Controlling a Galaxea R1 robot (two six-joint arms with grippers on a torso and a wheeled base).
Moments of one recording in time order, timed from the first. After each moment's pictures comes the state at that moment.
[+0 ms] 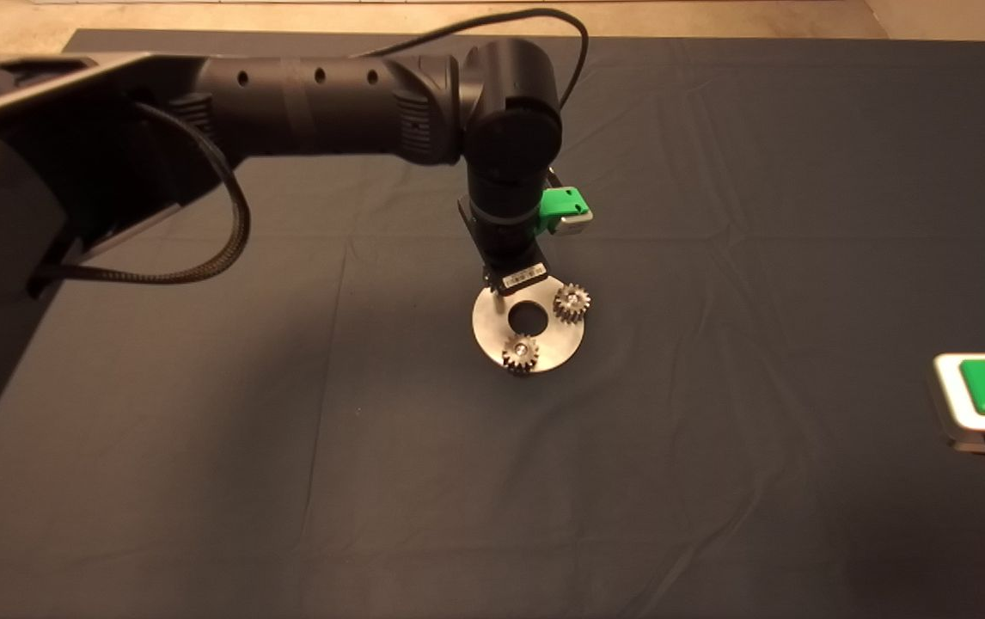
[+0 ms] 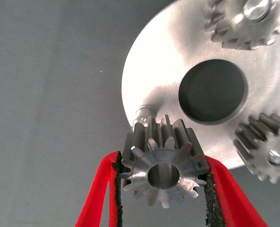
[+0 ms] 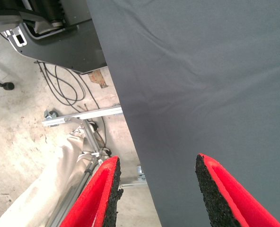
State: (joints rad) left arm -0.44 2.94 -1.39 0.43 1.51 -0.41; right arm 0.88 2.11 -0.38 0.37 -1.53 0.46
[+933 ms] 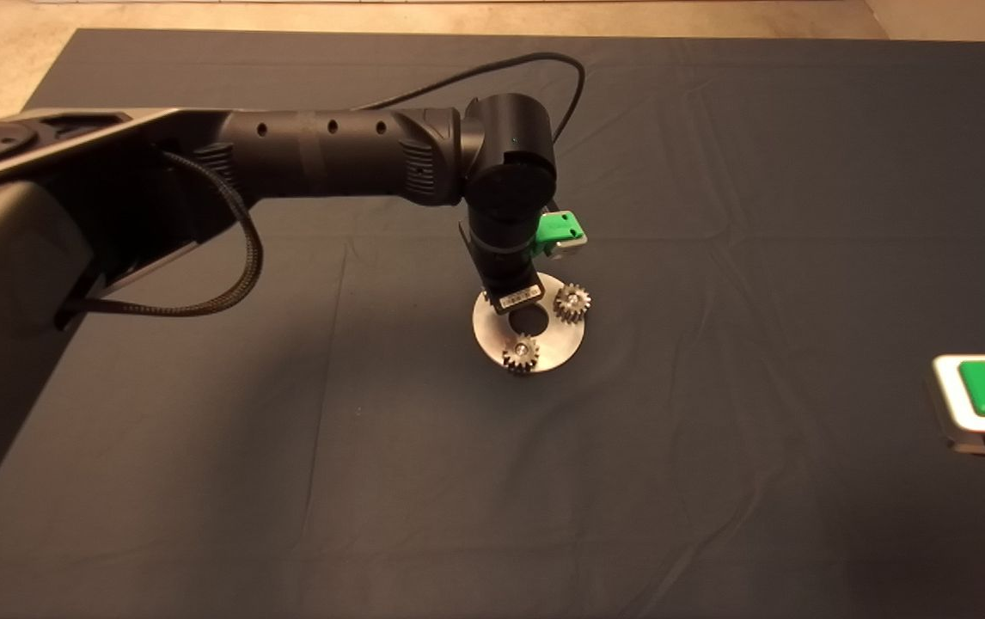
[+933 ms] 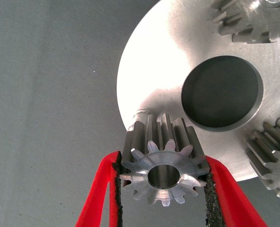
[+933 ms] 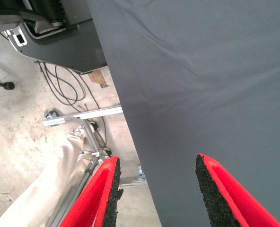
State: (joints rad) left arm -0.41 2.94 -1.39 0.49 1.51 -0.39; right arm 0.88 2.11 -0.38 0.37 -1.53 0.46
